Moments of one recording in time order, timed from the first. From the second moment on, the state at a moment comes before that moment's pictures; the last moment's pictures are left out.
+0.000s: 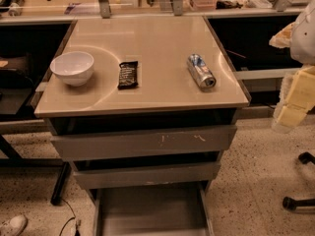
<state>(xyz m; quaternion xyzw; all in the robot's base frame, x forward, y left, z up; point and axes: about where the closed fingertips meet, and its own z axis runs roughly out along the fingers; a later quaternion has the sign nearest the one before) 0.438 -0.216 0.977 -0.60 0.78 -0.04 0.16</state>
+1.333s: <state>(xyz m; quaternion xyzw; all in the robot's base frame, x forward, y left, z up) 0.509 -0.177 0.943 -0.61 0.78 -0.02 0.14</state>
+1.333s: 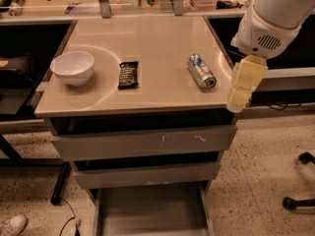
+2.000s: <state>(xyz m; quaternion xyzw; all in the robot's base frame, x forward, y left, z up) 0.533 -0.165 0.927 -0.58 0.80 0.03 0.15</state>
